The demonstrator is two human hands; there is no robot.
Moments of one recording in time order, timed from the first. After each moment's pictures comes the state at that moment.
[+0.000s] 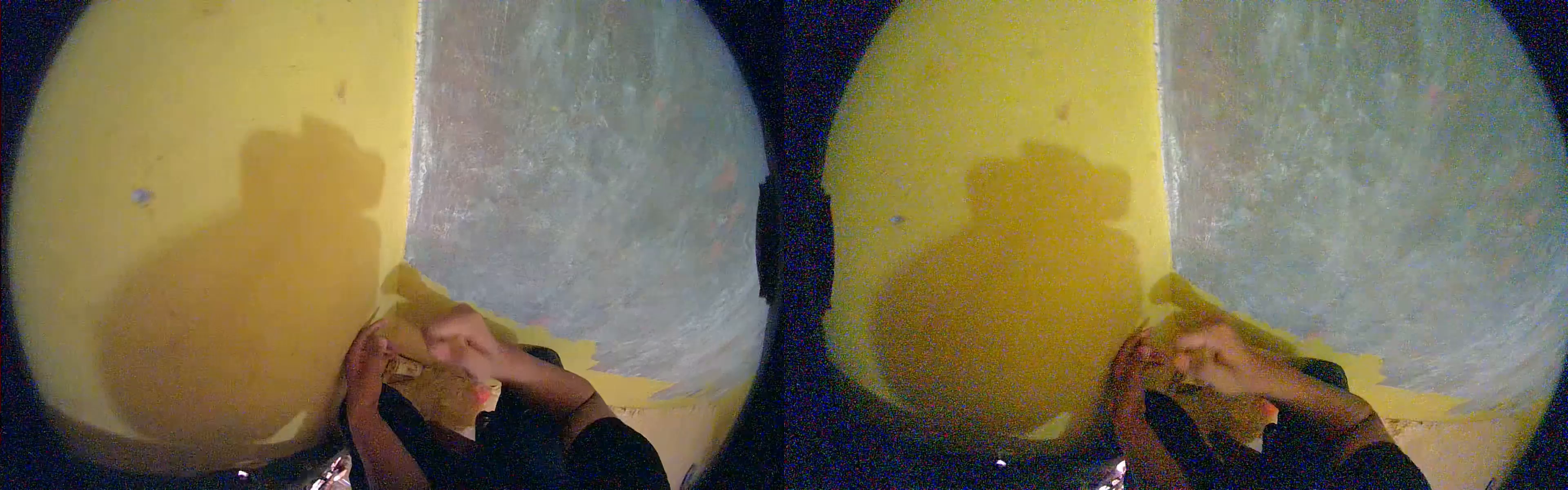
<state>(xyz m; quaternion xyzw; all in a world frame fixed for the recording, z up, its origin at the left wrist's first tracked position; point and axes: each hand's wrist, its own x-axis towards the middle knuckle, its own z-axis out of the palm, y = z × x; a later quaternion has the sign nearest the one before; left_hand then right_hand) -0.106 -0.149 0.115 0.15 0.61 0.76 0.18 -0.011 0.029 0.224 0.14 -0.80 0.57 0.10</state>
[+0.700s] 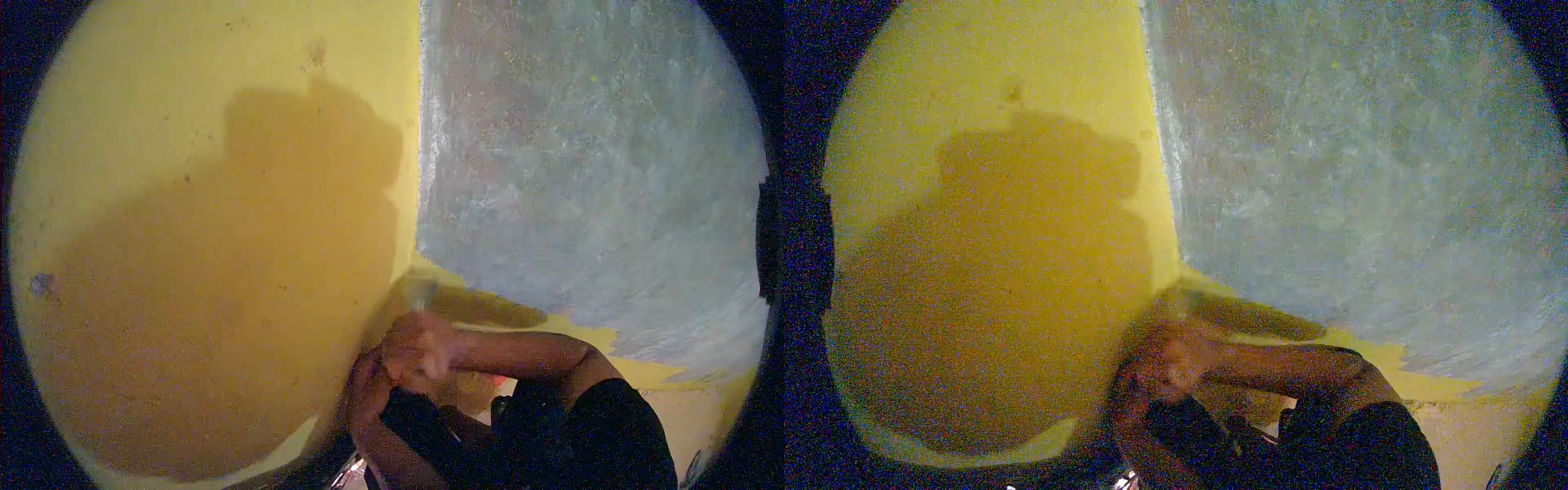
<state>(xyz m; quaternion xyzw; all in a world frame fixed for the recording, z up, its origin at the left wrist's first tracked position) -0.120 -0.179 0.059 0.20 0.69 0.63 0.29 -0.105 0.037 0.125 0.41 -0.87 0.19 0.16</state>
